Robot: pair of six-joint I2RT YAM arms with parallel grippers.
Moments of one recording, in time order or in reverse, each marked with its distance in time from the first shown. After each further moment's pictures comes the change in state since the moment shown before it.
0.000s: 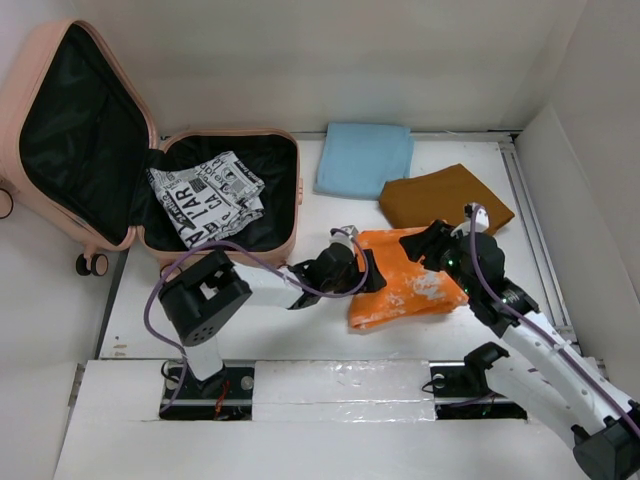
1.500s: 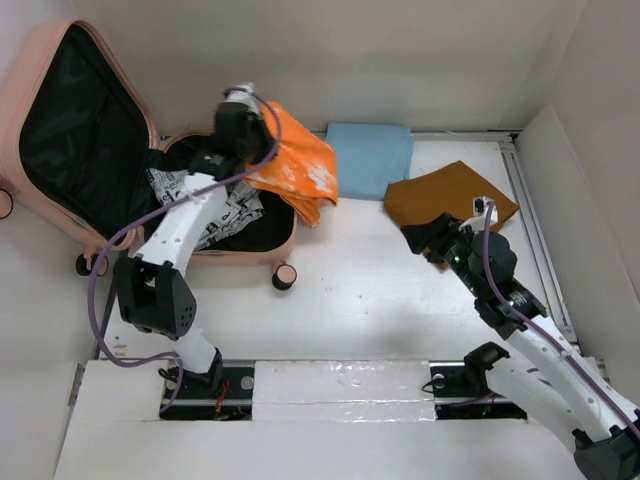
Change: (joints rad) left arm 0.615 -0.084 0.798 -0.691 0.024 0.490; right arm 0.001 -0.038 0.040 0.054 -0.001 0.005
